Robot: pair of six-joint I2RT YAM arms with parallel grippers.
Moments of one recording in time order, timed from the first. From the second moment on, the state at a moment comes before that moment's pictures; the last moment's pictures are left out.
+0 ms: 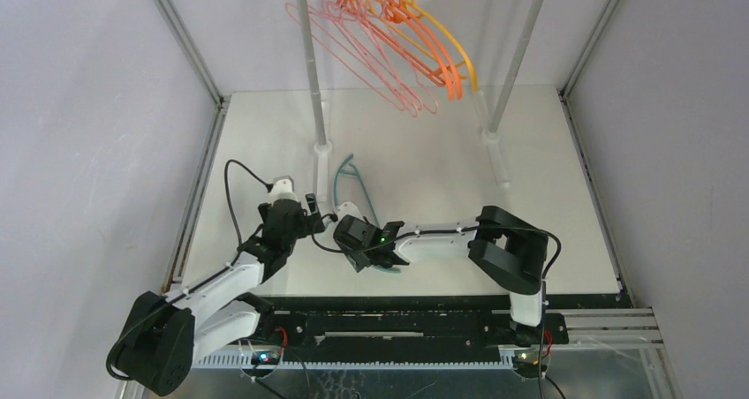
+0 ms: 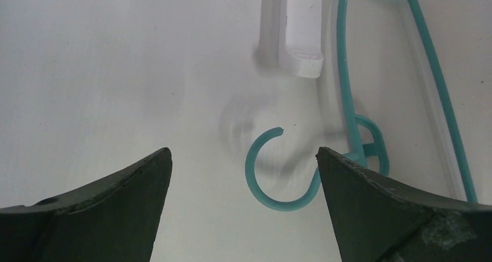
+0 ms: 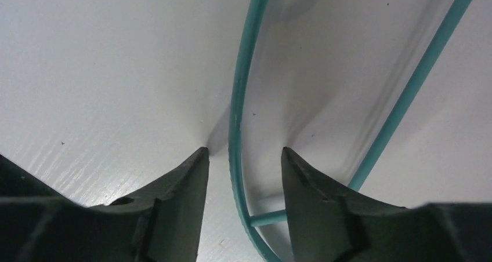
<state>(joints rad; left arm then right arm) -0.44 1.01 0.33 0.06 -0.39 -0.45 1.18 1.88 1.14 -0.28 0.27 0.38</state>
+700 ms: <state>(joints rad) -0.44 0.94 0.33 0.06 -0.39 -0.45 1.07 1.80 1.06 -0.30 0.25 0.47</state>
